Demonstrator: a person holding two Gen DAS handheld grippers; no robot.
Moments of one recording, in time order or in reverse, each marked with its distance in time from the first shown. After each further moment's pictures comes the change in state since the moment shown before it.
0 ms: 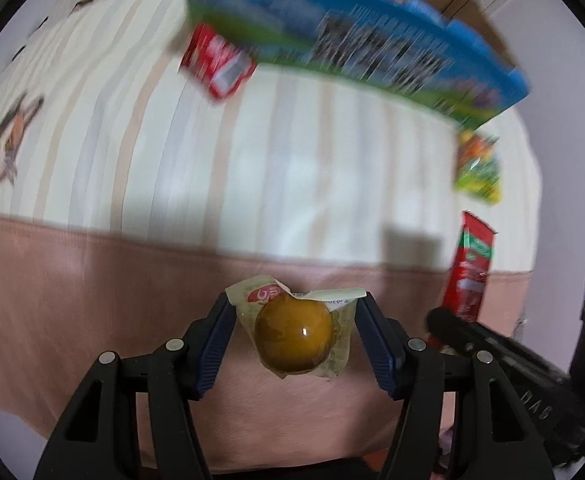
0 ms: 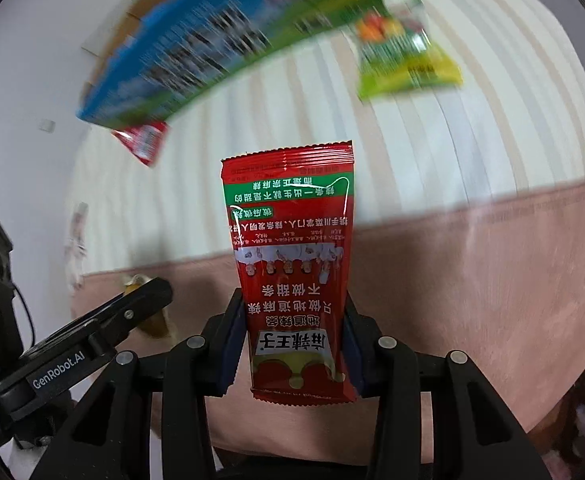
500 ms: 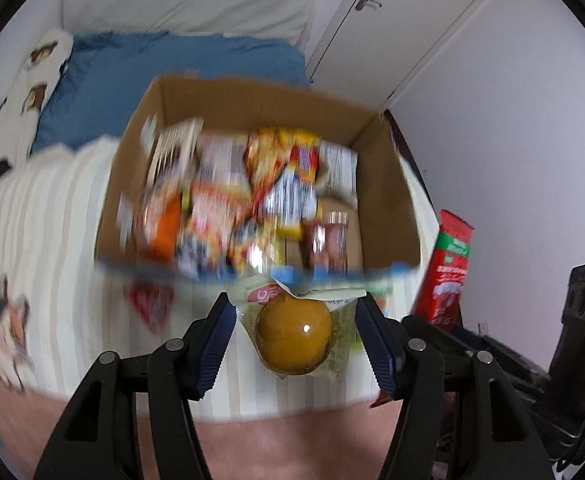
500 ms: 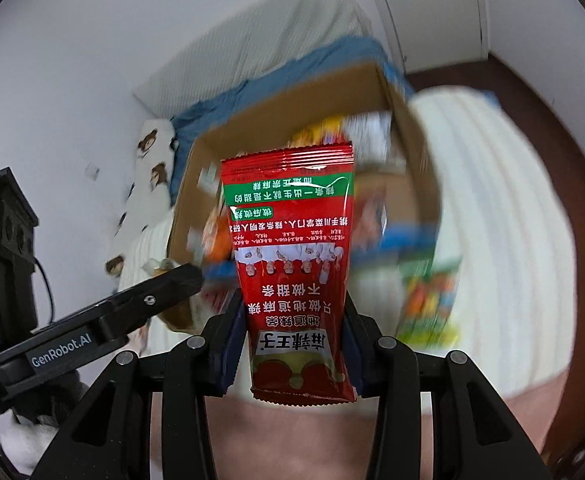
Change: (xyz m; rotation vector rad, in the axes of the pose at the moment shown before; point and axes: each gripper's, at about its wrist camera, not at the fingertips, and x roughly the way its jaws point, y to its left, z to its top) left arm -0.097 -0.067 0.163 0.112 -0.182 -0.127; right arm -0.107 0.057 0.160 -0.128 -0.252 0.042
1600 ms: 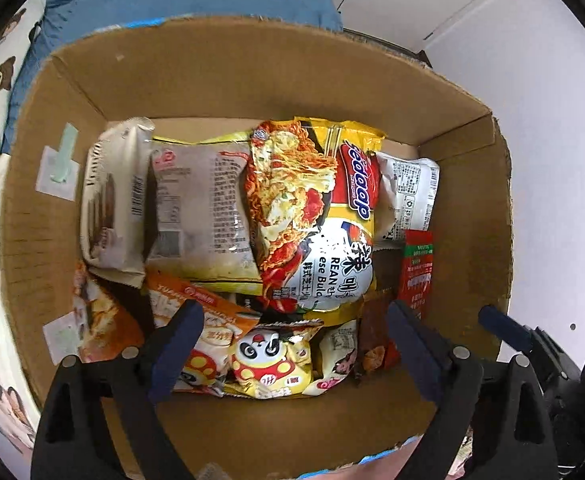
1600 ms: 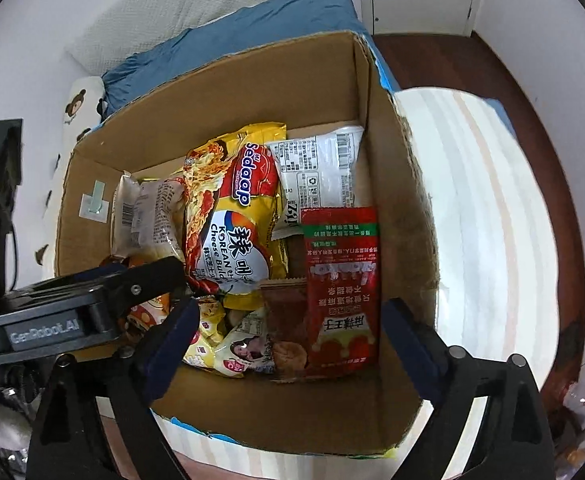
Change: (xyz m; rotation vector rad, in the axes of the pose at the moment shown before) left arm 0.147 0.036 0.108 -0.046 0.289 0.051; right arm 0.150 -0.036 0.110 -0.021 0.224 -0.224
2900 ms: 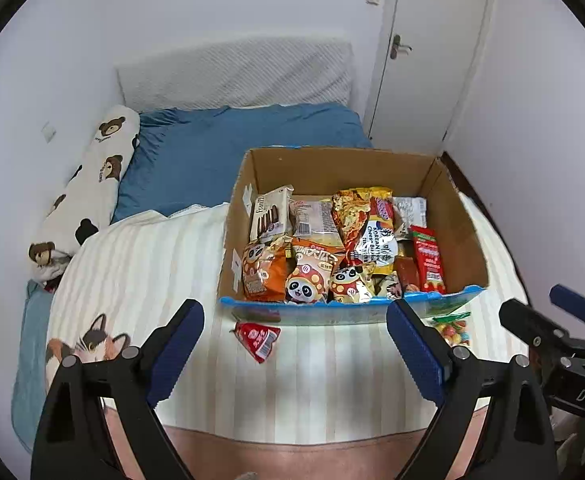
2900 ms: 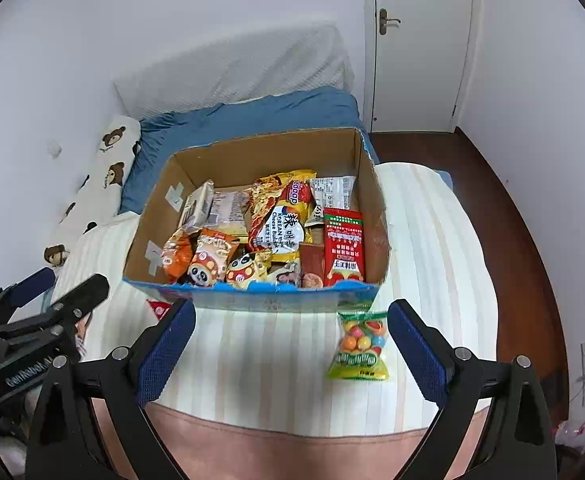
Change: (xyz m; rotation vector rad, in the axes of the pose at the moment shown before) left arm -0.165 0.007 -0.215 0.067 -0.571 0.247; right arm -0.156 0.047 -0.170 -0.129 -0.383 -0.042
